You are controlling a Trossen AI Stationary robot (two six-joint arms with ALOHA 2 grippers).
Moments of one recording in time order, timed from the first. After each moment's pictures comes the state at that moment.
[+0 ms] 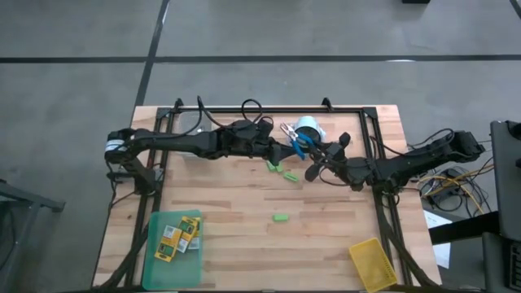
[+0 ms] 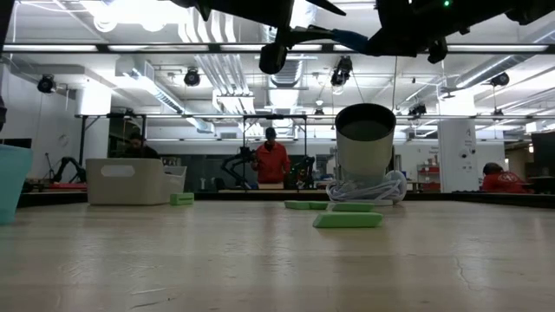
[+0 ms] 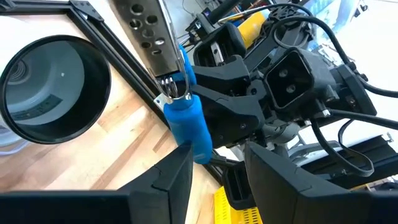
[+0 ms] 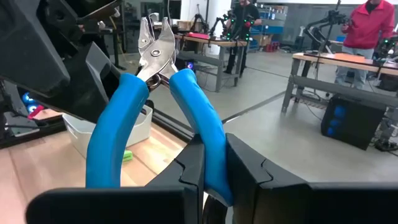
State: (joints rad) left arm 0.11 1.63 1.30 0.16 0.05 -0.87; right arm 0.22 1.10 0.55 0.46 1.00 0.05
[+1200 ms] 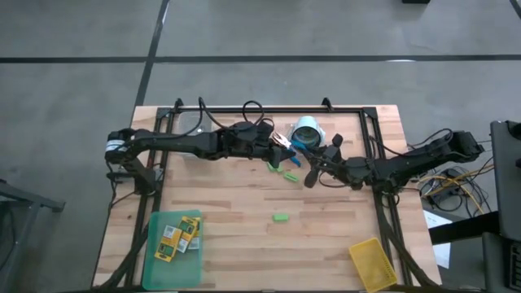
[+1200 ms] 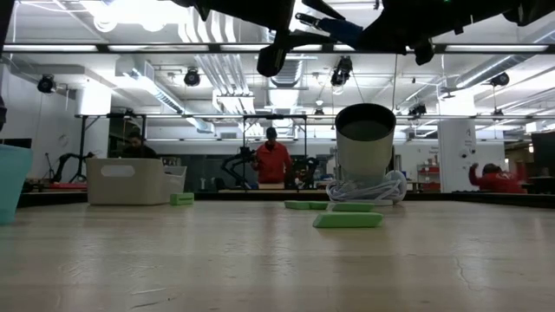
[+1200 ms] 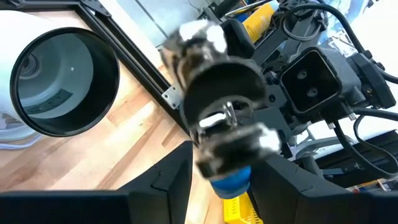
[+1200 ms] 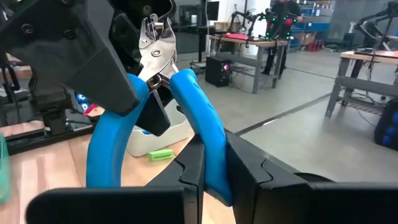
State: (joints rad) left arm 0.11 1.63 1.30 0.12 0.03 -0.85; right arm 0.22 1.12 0.55 0.49 0.83 0.07
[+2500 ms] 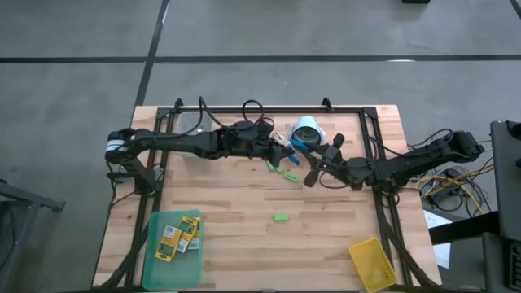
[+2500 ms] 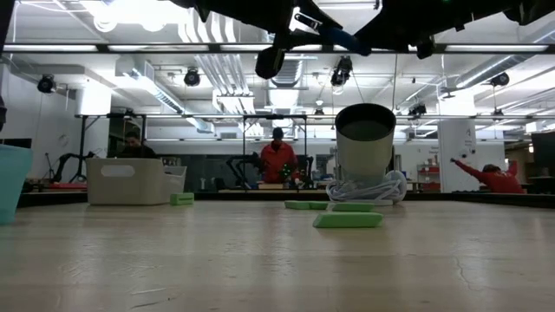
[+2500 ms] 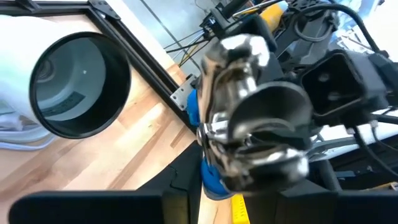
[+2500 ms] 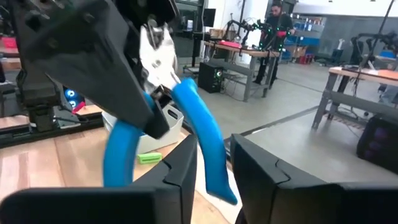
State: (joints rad) left arm 0.11 1.63 1.30 0.10 0.02 -0.83; right arm 0.22 1.11 0.55 0.51 0.87 -0.02
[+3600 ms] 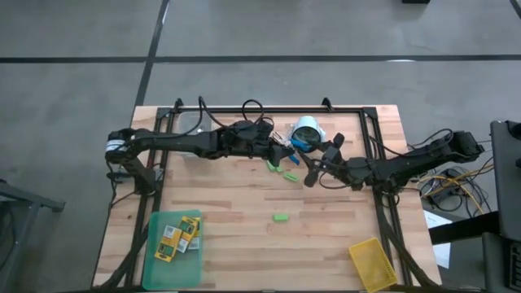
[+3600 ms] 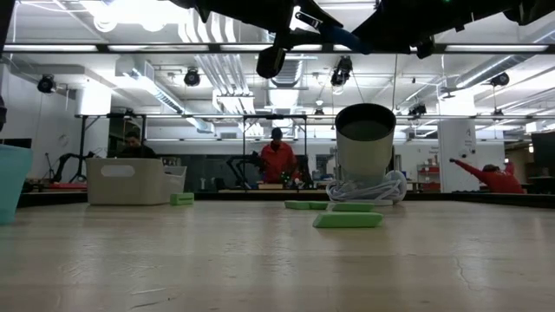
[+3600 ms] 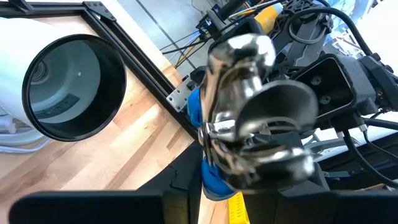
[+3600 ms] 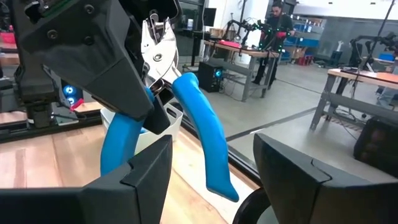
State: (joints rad) left arm 0.11 1.63 1.30 0.12 0.03 -0.83; right arm 0.22 1.11 0.55 0.51 0.87 -0.04
